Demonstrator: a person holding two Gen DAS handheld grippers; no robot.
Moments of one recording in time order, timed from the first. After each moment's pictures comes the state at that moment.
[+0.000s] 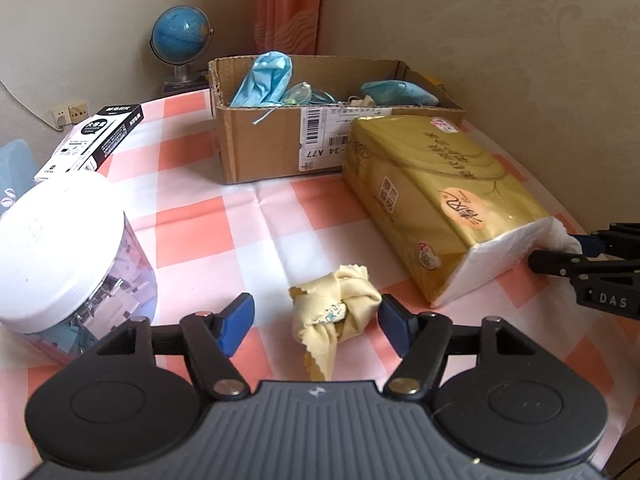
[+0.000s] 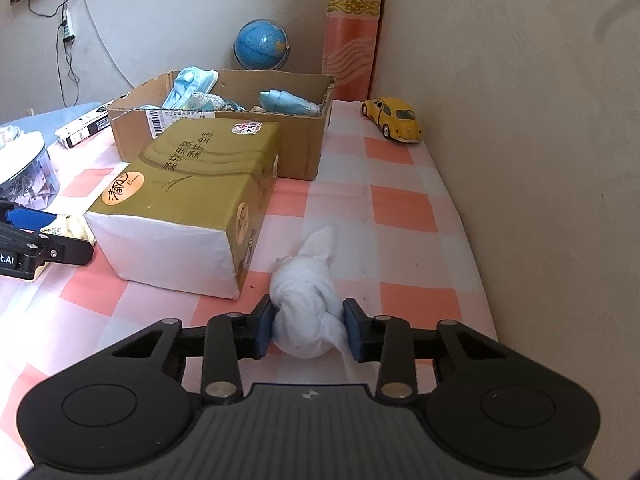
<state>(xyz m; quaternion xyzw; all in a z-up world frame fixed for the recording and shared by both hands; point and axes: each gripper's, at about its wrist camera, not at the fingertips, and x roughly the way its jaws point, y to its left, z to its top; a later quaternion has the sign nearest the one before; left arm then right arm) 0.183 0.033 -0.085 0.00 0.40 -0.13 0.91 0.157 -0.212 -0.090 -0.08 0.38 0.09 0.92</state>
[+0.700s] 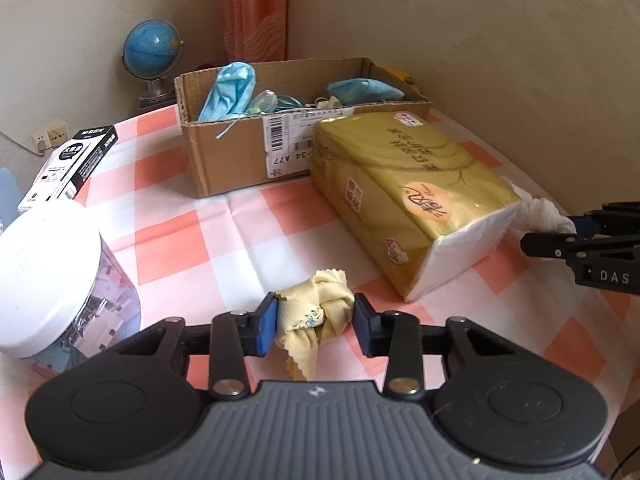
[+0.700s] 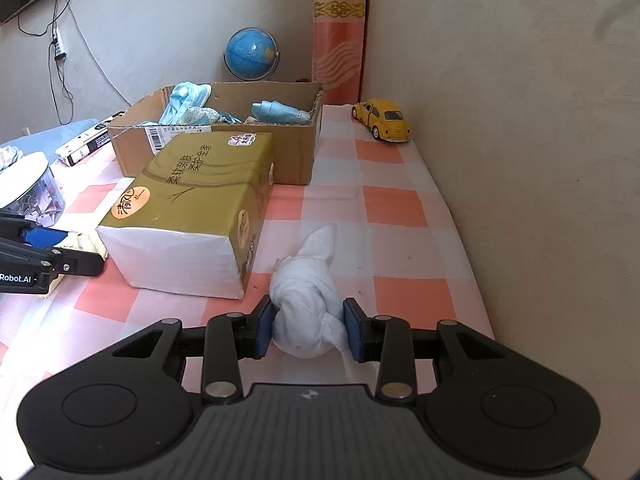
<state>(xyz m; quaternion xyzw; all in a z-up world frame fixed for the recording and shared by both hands) 0.178 0.020 -0.079 0.04 0.40 -0.16 0.90 0.147 -0.218 -0.079 -0.05 0.37 0.08 0.92</state>
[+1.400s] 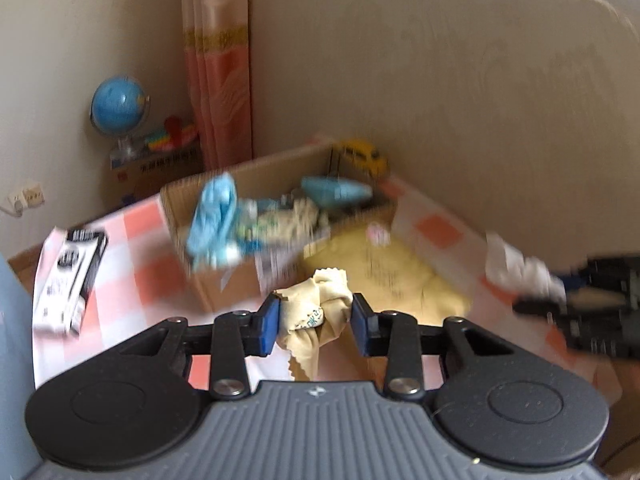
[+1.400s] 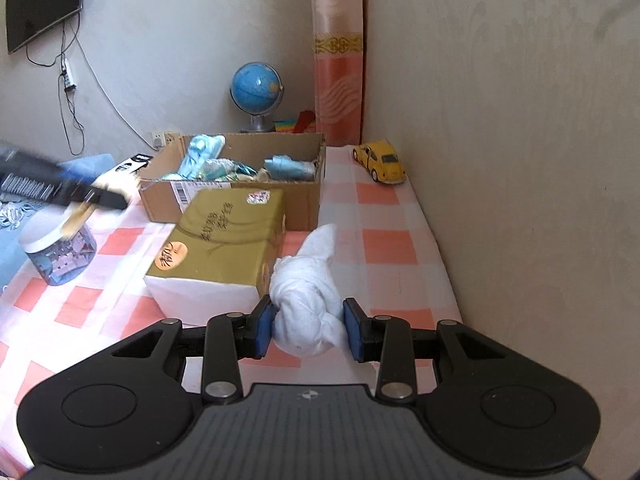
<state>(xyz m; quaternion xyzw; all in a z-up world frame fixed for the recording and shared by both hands) 0.218 0.023 0.011 0.05 0.35 -0.22 0.91 0.124 -0.224 -0.030 -0.03 0.34 0.09 0.94</state>
